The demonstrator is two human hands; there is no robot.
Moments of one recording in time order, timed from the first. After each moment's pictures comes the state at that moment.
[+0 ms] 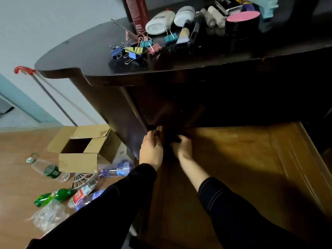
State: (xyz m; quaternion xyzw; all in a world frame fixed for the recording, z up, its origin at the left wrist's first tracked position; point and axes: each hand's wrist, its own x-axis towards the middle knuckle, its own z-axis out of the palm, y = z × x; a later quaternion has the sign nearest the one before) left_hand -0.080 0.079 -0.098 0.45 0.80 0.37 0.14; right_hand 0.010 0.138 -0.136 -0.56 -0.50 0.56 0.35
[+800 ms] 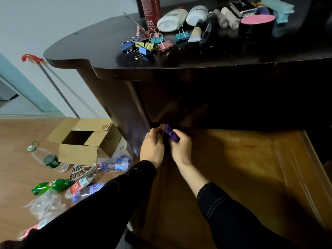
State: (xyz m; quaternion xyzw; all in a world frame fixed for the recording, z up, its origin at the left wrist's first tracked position) left_hand -0.080 0.080 -0.100 0.46 0.79 0.39 0.14; right_hand 0.010 0.125 -0.130 -0.51 -0.55 0.51 0.41
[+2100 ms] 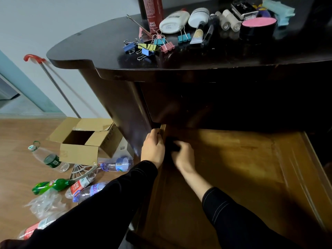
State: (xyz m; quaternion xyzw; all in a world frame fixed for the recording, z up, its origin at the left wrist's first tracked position) left_hand -0.081 0.080 -0.100 0.45 0.79 0.39 0.14; right_hand 0.027 0.112 -0.139 -0.53 -0.61 0.50 0.31
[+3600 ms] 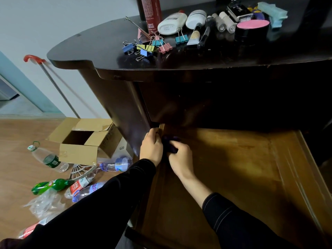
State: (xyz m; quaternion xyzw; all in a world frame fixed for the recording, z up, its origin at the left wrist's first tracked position) left_hand -0.082 0.079 -0.101 0.44 0.79 0.39 0.15; right_hand 0.033 0.087 -0.126 -0.47 -0.62 0.49 0.38
